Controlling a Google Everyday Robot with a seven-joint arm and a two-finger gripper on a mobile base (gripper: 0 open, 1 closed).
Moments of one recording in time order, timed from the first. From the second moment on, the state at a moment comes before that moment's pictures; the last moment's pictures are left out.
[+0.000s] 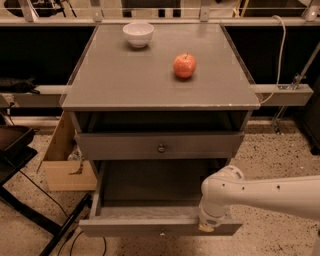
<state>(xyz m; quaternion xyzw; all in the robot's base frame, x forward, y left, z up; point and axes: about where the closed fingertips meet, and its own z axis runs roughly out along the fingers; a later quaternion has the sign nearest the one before) 0.419 -0.162 0.417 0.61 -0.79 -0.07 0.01</state>
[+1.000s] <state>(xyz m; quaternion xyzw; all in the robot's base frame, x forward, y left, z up) 0.414 -0.164 0.421 0.61 -0.79 -0.08 0.02</state>
